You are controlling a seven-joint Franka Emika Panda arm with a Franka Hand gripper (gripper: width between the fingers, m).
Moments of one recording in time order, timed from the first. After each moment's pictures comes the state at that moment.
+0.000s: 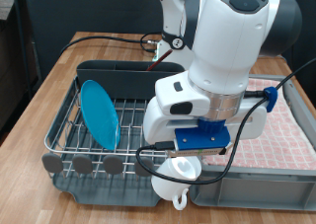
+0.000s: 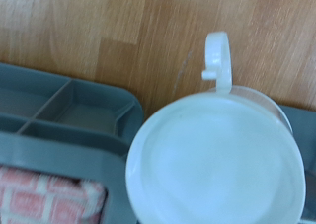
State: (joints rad) arm 0.16 0.67 -0.13 -1.39 -0.04 1.97 0.61
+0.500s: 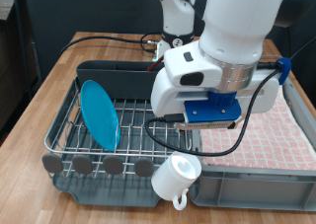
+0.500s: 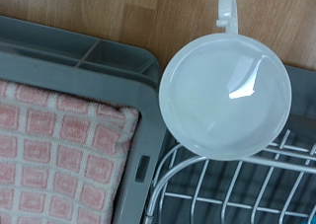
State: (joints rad) arm 0.18 0.59 -0.12 -1.38 -0.05 1.84 0.63
